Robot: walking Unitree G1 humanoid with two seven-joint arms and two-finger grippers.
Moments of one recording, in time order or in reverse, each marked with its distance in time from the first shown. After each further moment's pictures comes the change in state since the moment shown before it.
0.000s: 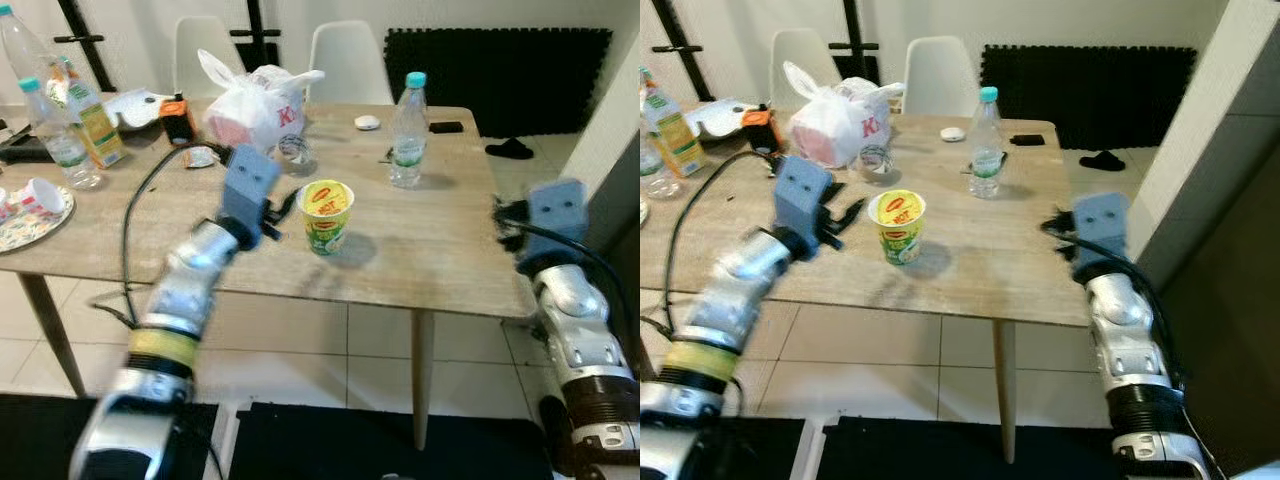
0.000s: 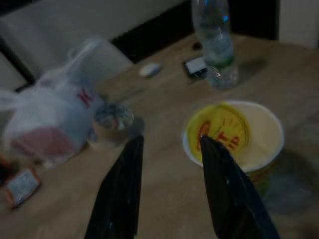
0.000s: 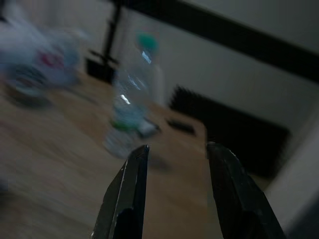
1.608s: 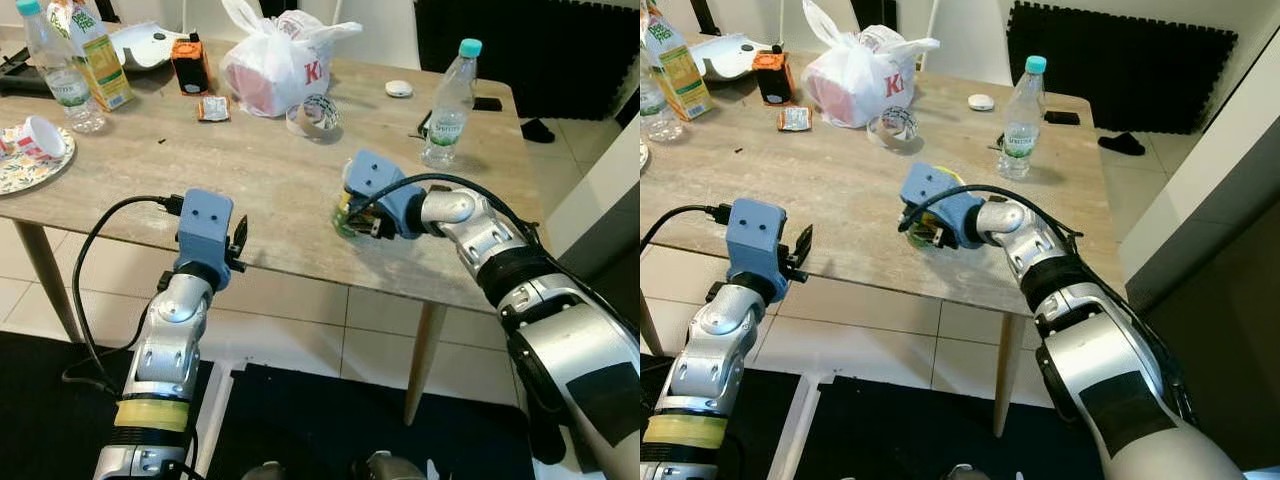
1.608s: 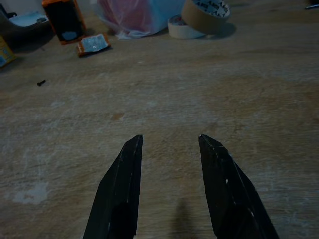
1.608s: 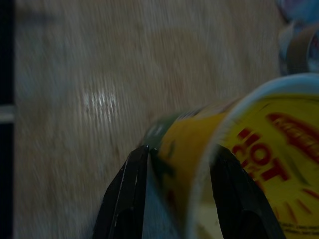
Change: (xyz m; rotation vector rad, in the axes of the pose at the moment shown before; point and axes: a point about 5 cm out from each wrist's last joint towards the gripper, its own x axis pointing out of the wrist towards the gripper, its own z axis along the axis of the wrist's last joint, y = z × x) left arm -0.050 -0.044 -0.047 -0.151 0.057 0.445; right arm 0.071 0.080 0.028 -0.329 0.324 0.798
